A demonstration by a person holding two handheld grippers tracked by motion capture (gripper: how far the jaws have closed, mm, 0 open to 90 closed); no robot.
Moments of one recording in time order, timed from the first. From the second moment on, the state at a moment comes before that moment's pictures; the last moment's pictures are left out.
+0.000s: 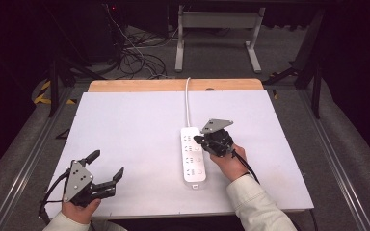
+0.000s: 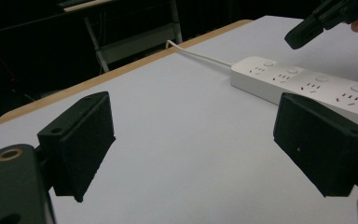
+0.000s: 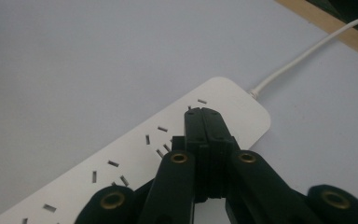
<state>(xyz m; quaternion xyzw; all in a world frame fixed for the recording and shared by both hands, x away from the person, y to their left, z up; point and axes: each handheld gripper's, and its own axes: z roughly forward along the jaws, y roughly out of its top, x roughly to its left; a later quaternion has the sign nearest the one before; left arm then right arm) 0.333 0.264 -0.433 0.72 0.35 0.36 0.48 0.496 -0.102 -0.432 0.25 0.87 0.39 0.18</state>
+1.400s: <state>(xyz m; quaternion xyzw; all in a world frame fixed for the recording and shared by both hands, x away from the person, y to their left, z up) 0.334 0.263 -0.434 0.72 0.36 0.36 0.47 0.543 -0.097 -0.449 0.29 0.88 0.36 0.15</state>
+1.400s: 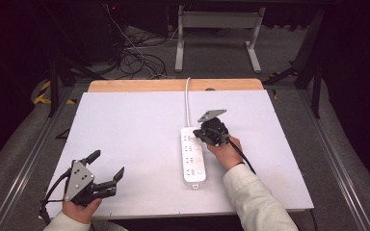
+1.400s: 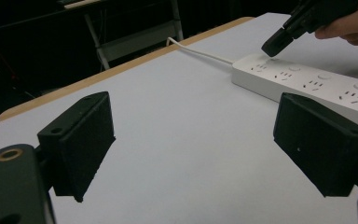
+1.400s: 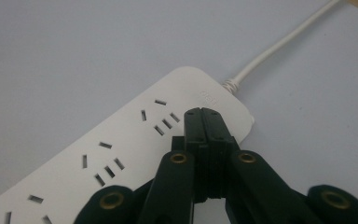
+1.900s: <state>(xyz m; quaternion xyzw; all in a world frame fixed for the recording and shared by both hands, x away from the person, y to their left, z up) 0.334 0.263 -0.434 0.72 0.35 0.36 0.47 0.543 -0.094 -0.454 0.28 0.88 0.35 0.15</state>
